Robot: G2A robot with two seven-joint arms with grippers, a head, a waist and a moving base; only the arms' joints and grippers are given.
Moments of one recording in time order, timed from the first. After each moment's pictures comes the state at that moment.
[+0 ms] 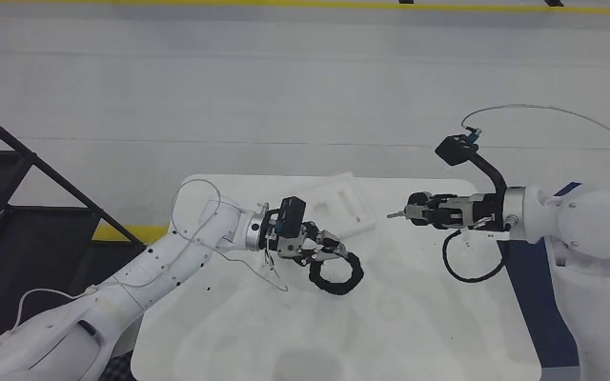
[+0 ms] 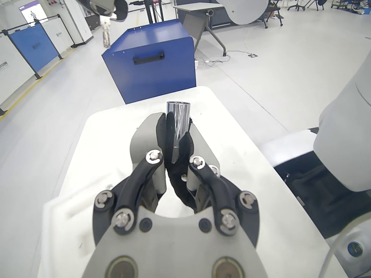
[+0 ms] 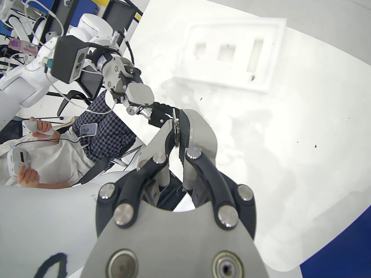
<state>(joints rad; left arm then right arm) 0.70 -0.92 -0.51 -1.38 1.22 -0.99 0.56 -1.01 -1.03 1.47 -2.01 -0.24 0.13 1.50</state>
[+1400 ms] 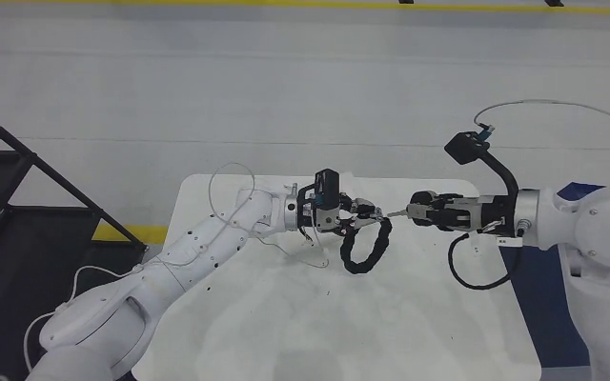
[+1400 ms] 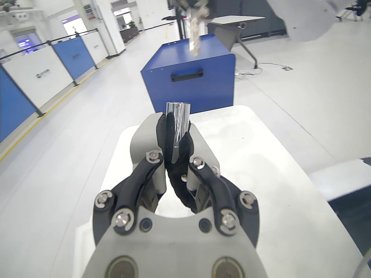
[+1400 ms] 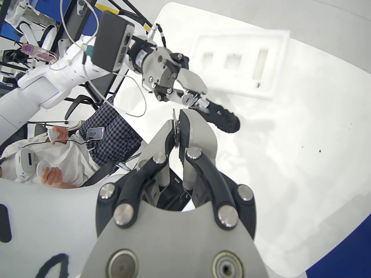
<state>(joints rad) 0.62 -1.13 -0.45 -1.21 1.13 -0.77 0.49 -1.02 -1.00 1.49 -2.09 -0.20 0.22 1.49</state>
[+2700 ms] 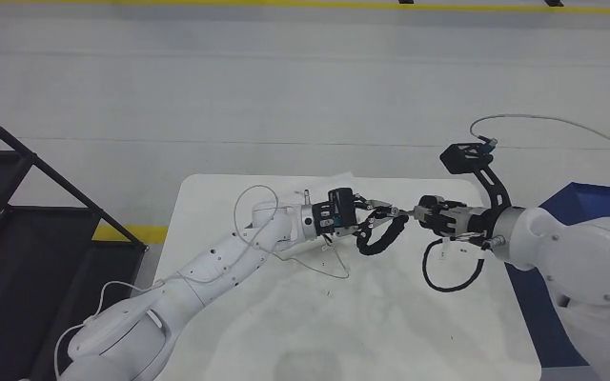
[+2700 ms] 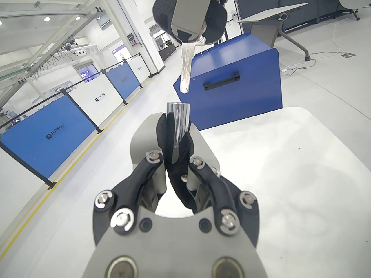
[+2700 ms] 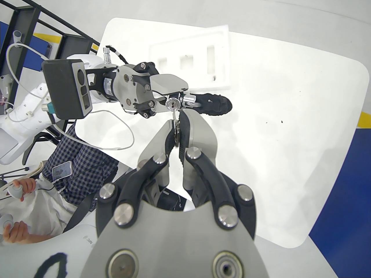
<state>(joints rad) 0.72 -1.22 -0.53 -1.20 1.43 -0.51 0.63 -1.05 -0.86 1.35 -2.25 -0.45 0.48 1.34</state>
